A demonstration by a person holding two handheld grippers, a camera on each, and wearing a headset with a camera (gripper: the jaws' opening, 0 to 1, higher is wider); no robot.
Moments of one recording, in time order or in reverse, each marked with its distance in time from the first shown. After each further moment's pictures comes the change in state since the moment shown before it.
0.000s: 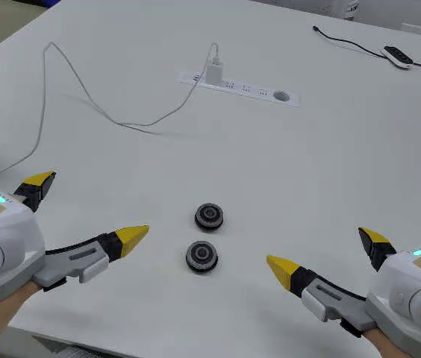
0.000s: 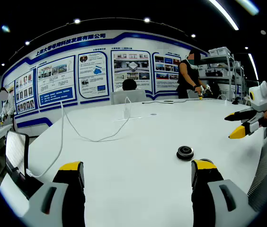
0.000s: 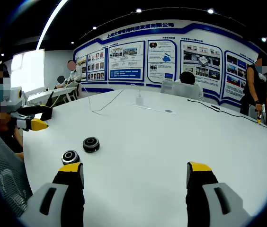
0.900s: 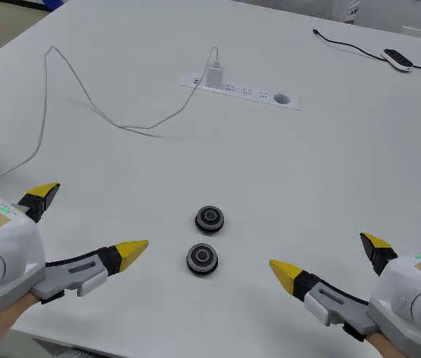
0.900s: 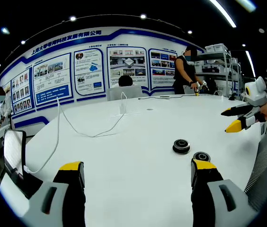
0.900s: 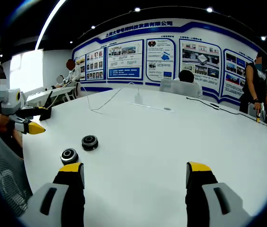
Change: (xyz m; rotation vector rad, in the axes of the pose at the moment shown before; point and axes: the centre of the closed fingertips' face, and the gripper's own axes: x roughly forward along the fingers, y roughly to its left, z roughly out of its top) left arm -0.003 -0.006 -0.011 0.012 0.036 -0.032; right arm -0.001 -0.004 -0.004 0.014 0.014 -0.010
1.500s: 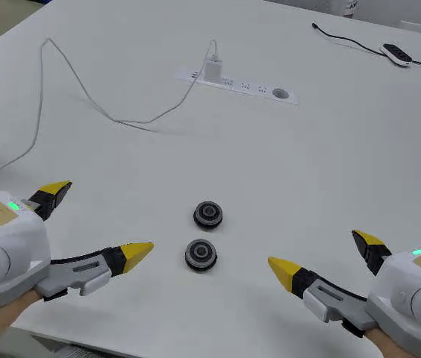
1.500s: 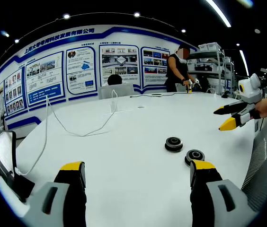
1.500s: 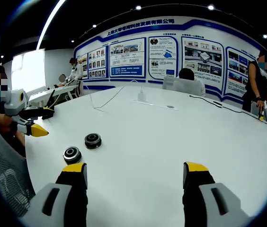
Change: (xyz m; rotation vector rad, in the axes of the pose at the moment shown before) left arm 0.007 -0.014 -0.004 0.016 0.017 -0.078; right arm 0.001 0.005 -0.004 0.004 0.019 0.029
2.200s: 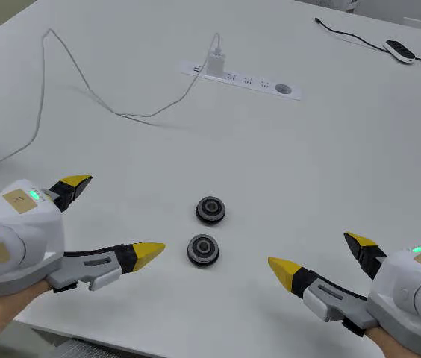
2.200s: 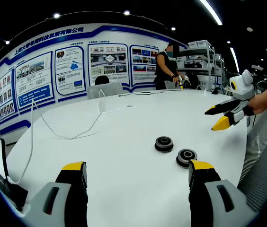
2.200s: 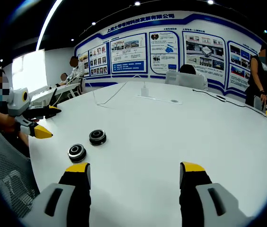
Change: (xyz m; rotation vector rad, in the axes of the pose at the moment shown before) left arm 0.010 -0.017 0.000 0.038 0.019 -0.099; right arm 0.000 0.011 -0.007 0.031 0.044 0.032
